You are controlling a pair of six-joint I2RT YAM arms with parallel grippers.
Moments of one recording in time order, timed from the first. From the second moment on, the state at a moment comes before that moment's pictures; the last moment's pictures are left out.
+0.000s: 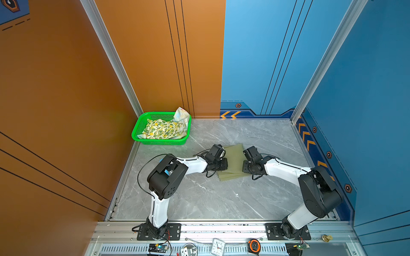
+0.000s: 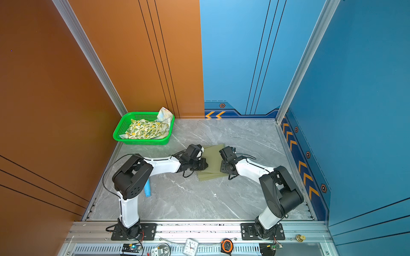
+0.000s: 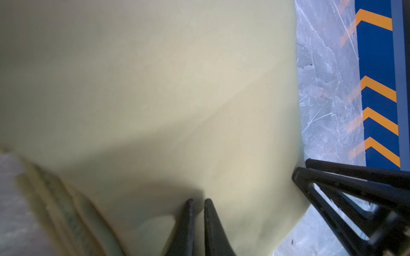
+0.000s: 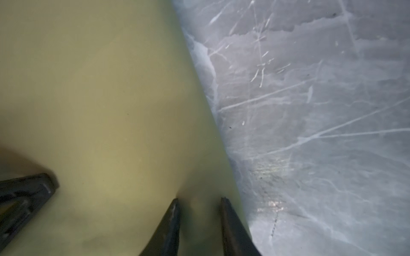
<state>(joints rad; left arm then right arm) -0.69 1.96 1.13 -0.03 0.23 -0.68 0.49 1.61 0.88 -0.41 0.15 0.64</state>
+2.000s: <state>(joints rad) -0.26 1.33 1.27 -0.70 0.17 -0.51 0.83 1.80 1.32 -0.56 0.31 0.38</state>
